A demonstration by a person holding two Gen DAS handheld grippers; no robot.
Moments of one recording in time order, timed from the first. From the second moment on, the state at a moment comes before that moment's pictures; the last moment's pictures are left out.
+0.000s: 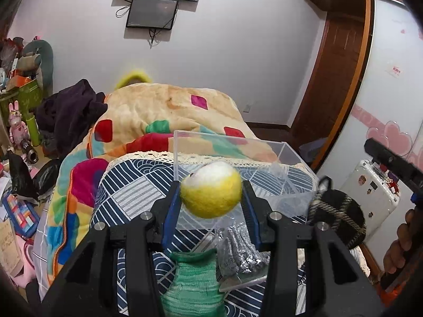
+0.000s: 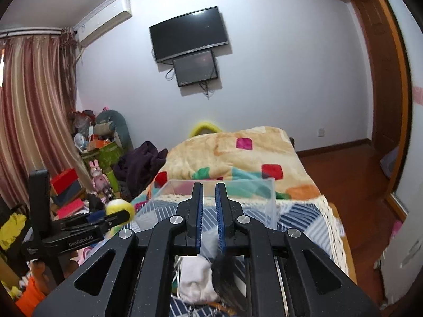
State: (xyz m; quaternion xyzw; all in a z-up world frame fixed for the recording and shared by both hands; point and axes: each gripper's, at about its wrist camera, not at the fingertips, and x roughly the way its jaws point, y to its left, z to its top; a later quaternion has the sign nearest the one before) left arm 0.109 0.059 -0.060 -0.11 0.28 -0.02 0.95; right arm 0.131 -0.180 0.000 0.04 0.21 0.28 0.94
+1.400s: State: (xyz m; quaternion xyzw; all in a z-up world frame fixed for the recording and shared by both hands) left arm 0.129 0.049 -0.069 -0.11 0.31 -0.04 0.94; right arm 0.134 -0.222 -0.040 0.04 0.27 0.24 0.93
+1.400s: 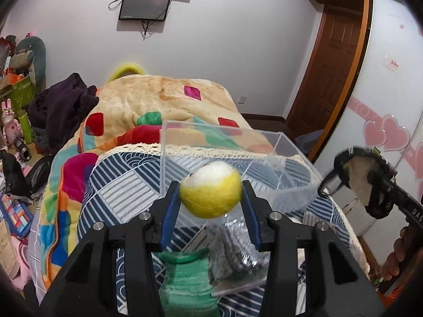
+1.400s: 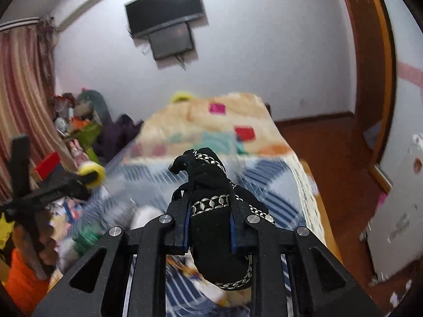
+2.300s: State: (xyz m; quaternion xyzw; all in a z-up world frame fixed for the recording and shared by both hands) left arm 0.230 0.033 -0.105 -0.04 0.42 -0.04 0.91; right arm 0.229 -0.115 -0.070 -0.05 0.37 0.24 0.90
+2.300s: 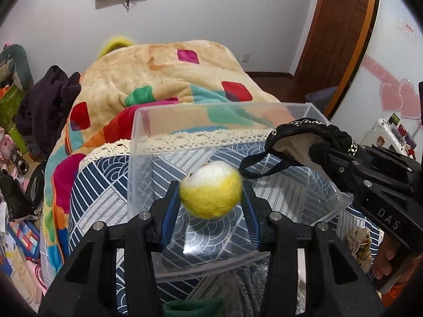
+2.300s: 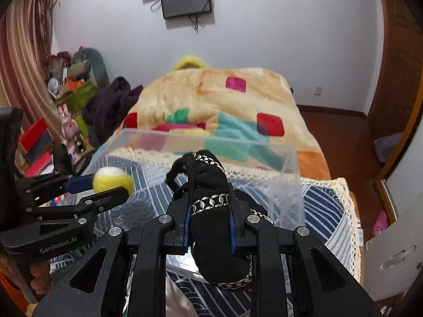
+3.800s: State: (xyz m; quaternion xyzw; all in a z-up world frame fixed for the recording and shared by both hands) left arm 0.132 0.033 -0.102 -0.05 0.38 -0.07 0.92; right arm 0.156 -0.139 -0.086 -0.03 0.37 0.30 0.88
